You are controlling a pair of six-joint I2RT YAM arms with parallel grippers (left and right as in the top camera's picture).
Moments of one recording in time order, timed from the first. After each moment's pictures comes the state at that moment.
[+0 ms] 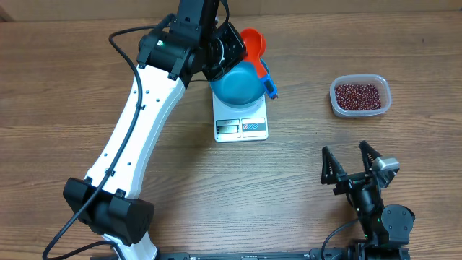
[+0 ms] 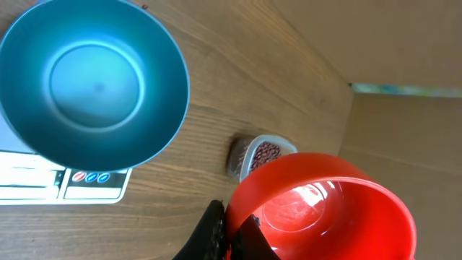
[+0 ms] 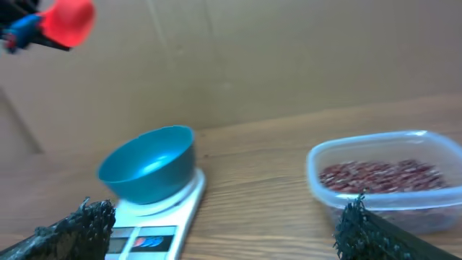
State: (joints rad) left arm -0.40 1.86 2.00 -0.97 0.31 -1.02; right arm -0.06 0.01 0.02 -0.01 -0.31 0.27
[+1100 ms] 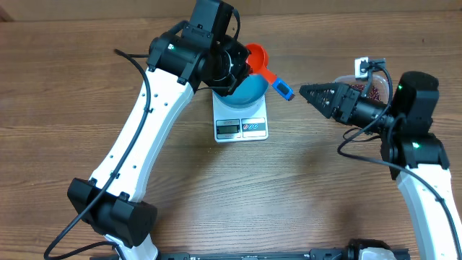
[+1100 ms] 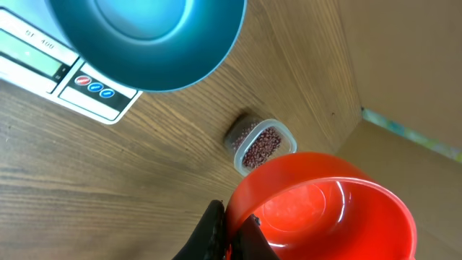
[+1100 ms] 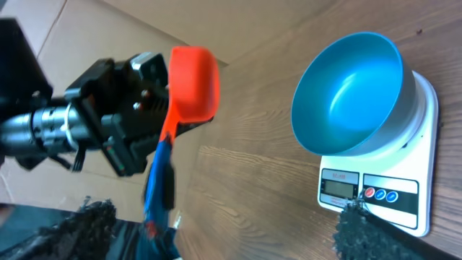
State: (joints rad) left arm -0.45 1.86 2.00 -1.10 0.30 -1.39; right arm -0.06 1.21 0.95 -0.23 -1.02 0.64
